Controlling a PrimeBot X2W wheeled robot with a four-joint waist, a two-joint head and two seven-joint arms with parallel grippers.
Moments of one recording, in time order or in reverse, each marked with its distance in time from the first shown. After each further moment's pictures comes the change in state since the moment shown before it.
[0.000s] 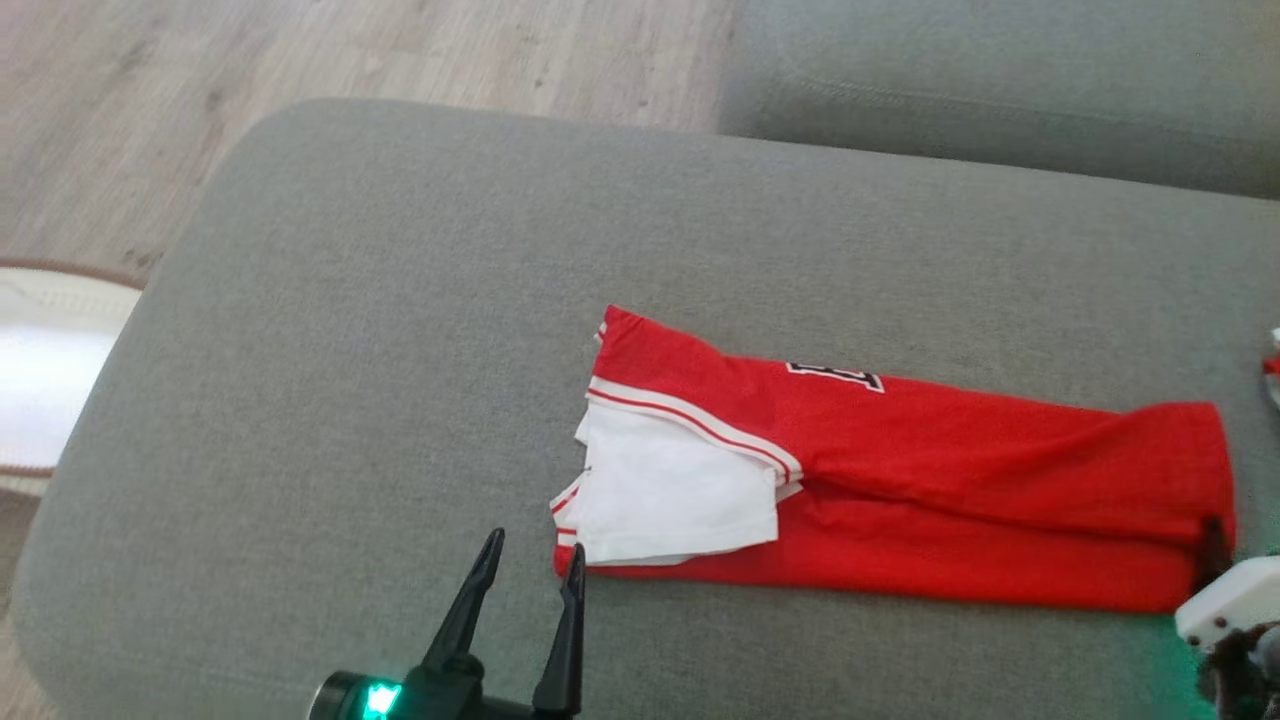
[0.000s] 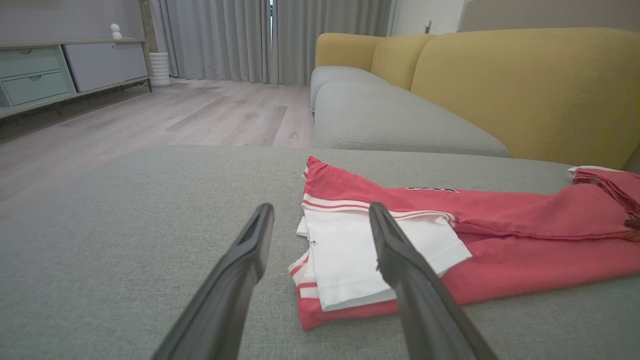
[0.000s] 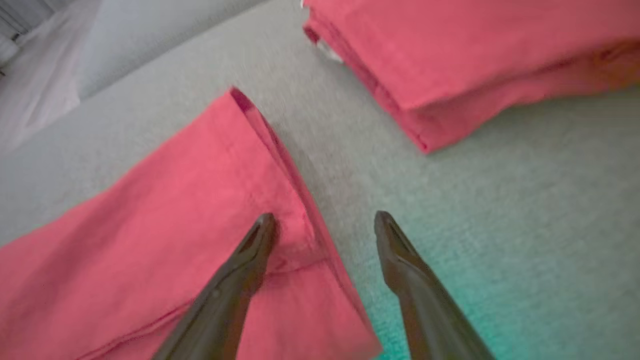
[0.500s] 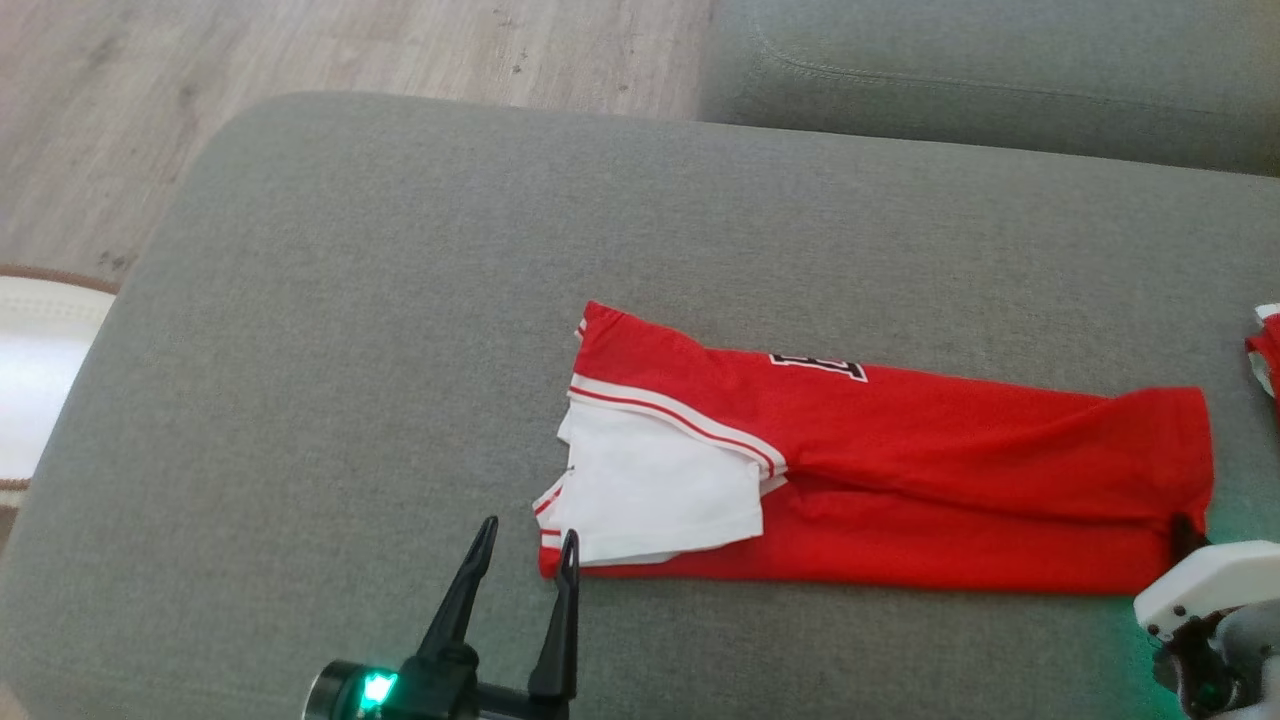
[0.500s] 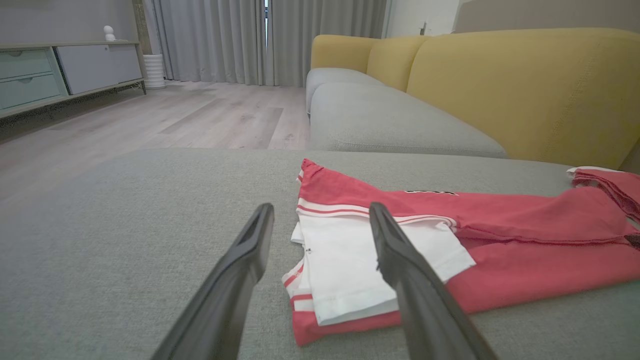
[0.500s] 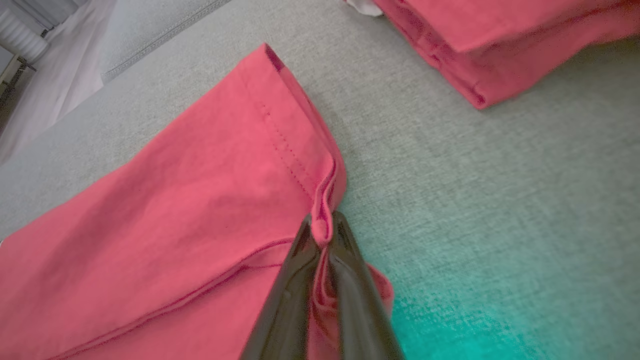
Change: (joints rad) left arm 0.021 -0.061 0.100 0.037 0.074 -0.073 0.000; right arm -0.014 -0.006 0.101 0.057 0.090 0.000 -0.002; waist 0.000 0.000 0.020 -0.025
